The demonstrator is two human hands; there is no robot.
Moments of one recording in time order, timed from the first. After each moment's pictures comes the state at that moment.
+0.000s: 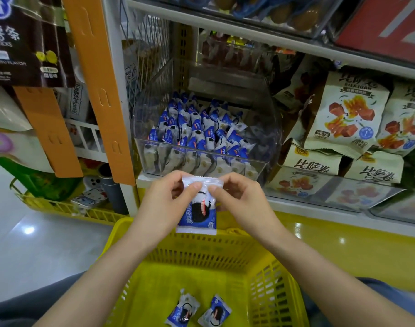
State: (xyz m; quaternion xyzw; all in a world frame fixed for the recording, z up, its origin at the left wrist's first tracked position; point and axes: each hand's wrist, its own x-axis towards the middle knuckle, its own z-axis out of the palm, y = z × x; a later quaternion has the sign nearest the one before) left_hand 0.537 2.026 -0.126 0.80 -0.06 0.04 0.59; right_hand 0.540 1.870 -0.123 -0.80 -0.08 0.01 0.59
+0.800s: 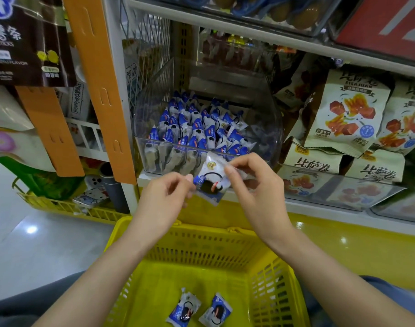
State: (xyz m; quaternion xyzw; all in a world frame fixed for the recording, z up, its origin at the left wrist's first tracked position) left_hand 0.534 2.027 -0.123 0.80 0.00 0.03 0.60; right_hand 0.536 1.863 -0.110 -0.84 -0.16 -0.25 0.45
